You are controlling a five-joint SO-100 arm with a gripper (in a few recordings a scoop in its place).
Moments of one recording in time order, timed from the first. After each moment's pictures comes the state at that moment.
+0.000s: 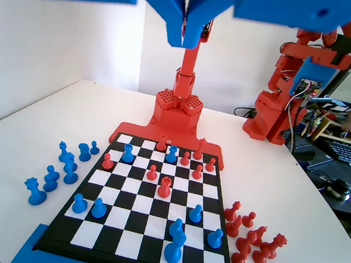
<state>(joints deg) 1.6 174.9 124.5 90.9 -99.2</state>
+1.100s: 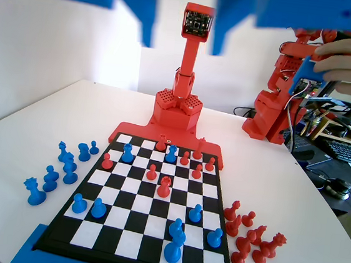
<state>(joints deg) 1.8 174.6 124.5 90.9 -99.2</state>
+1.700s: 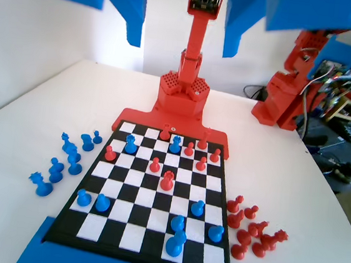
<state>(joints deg) 1.2 153.7 115.3 88.0 -99.4</state>
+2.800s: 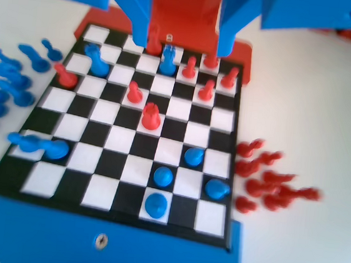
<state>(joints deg) 10.3 110.6 122.6 62.1 -106.7</state>
